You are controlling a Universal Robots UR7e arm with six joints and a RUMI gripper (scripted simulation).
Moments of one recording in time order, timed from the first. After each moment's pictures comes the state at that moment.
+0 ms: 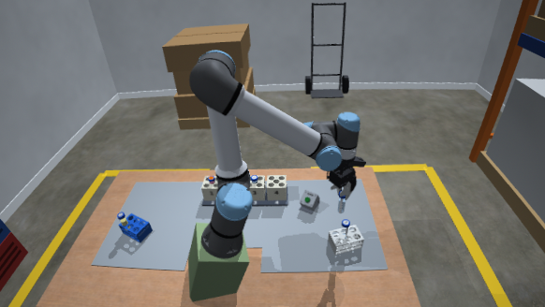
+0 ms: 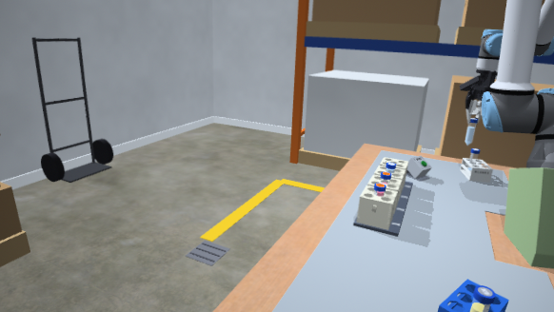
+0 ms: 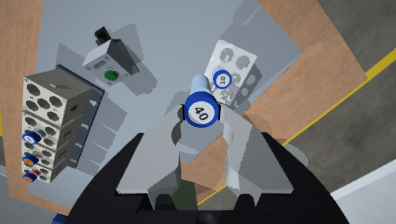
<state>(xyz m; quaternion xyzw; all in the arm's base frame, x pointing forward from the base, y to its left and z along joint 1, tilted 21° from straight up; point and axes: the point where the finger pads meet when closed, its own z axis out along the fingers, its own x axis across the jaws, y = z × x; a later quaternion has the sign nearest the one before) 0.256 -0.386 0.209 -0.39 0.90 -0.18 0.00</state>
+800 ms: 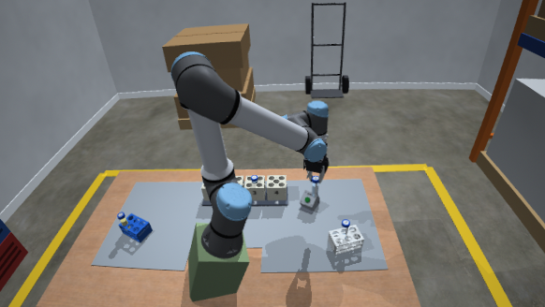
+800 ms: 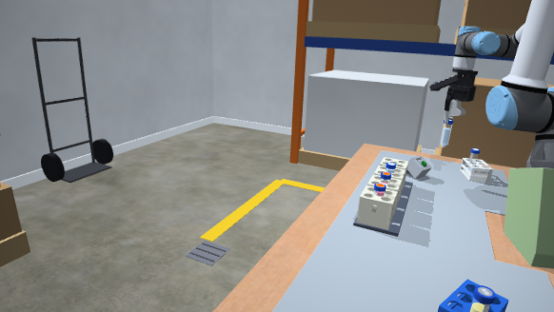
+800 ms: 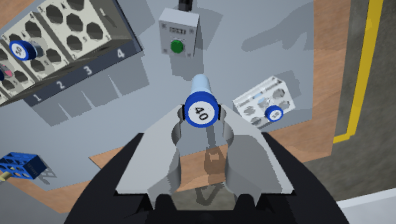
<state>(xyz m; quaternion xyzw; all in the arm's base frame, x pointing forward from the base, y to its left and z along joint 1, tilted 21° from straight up) 0.337 -0.274 0.184 -0.62 0.76 -0.17 -0.05</state>
